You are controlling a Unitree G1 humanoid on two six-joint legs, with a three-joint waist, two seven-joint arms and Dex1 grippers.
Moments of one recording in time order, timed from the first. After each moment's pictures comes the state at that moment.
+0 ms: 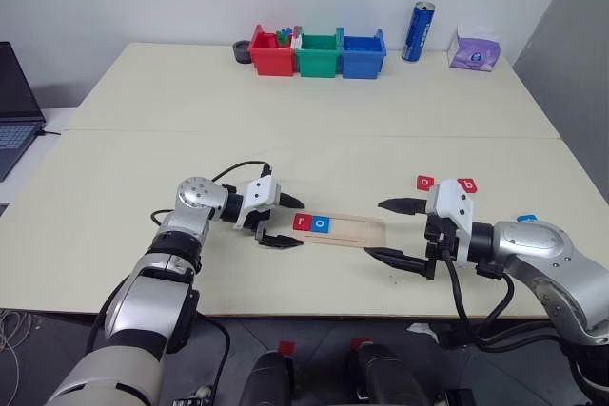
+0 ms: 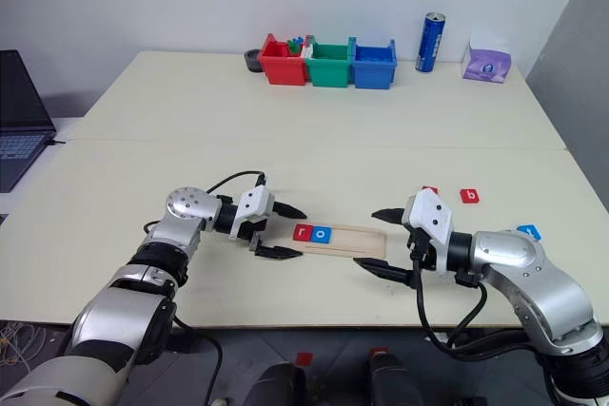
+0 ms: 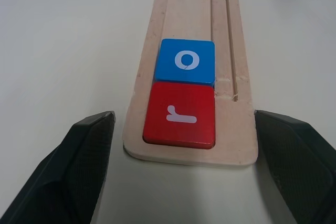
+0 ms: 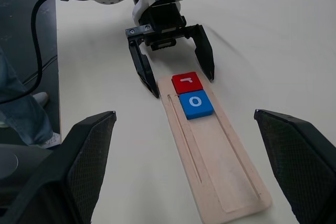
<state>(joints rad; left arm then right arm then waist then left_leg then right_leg) -0.83 0.46 -0.14 0.98 -0.01 -0.37 -1.52 -0.23 -0.73 0.06 -0.54 0.52 0.61 0.84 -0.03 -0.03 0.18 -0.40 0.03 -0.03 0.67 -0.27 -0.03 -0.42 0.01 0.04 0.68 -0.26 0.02</state>
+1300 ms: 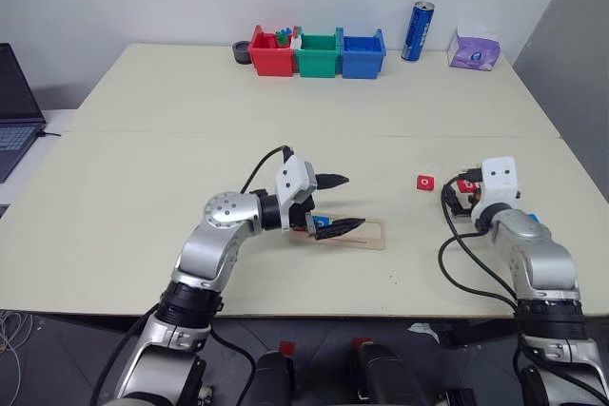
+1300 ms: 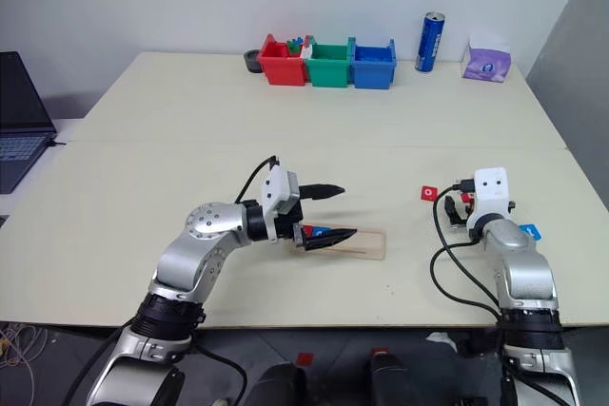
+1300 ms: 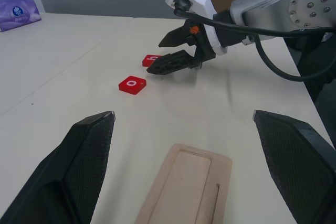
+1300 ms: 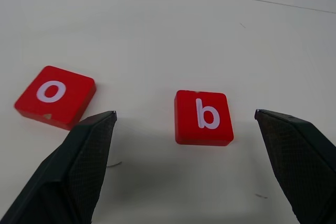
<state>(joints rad) -0.48 0.35 -0.16 -0.05 -0.27 0.32 -1.03 -0.39 -0.43 -0.15 0.05 0.16 0.66 0.12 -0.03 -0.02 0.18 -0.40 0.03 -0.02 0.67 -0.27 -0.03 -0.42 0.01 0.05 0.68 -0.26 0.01</state>
